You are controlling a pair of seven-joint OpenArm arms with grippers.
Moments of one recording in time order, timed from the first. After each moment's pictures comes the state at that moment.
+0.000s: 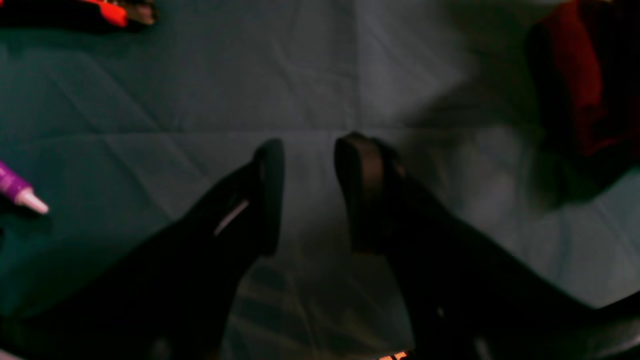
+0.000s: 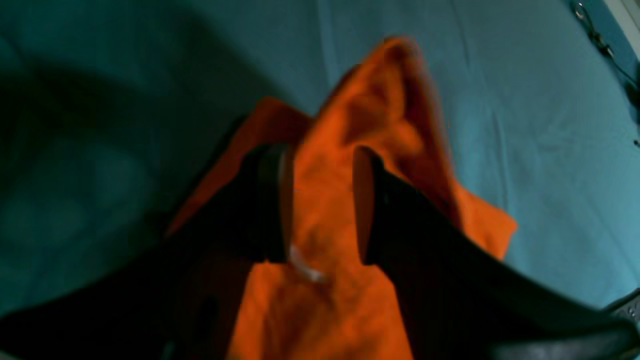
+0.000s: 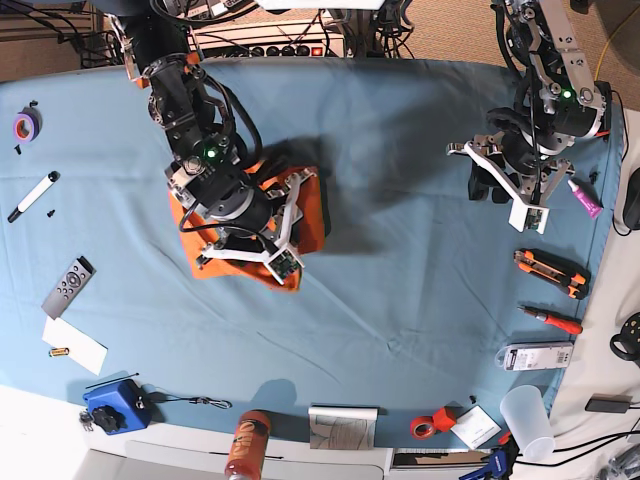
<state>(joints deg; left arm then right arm) 14.5 -3.1 -17.3 122.2 -23.5 -17.1 67.3 6.4 14.6 -21.9 112.4 4.7 16.3 -65.6</state>
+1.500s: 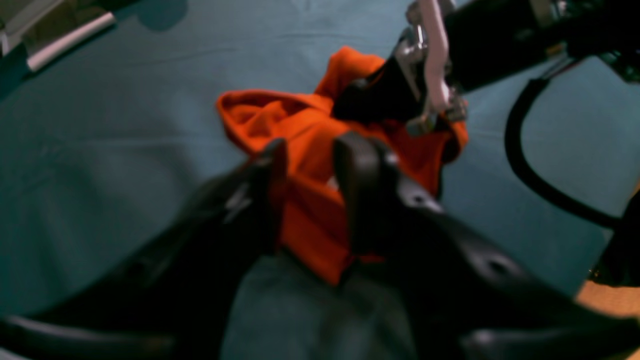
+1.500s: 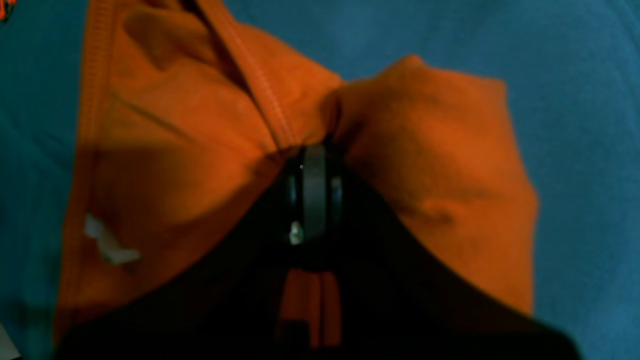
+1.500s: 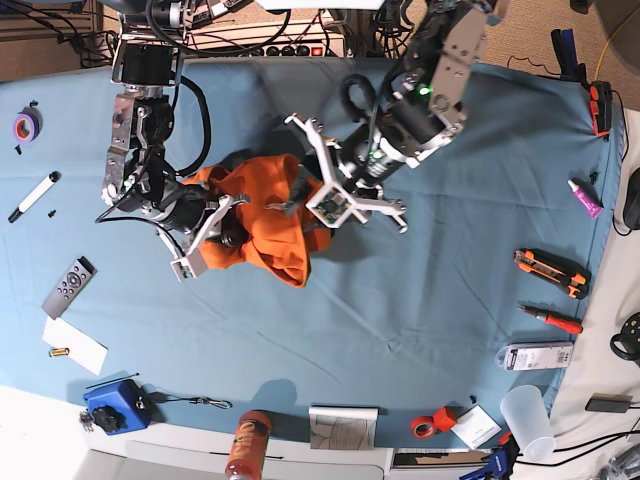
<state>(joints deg) 9.1 0.2 23.7 114.0 -2.4 -21.3 35.0 5.5 11.3 9.3 84.0 29.2 35.6 -55.2</state>
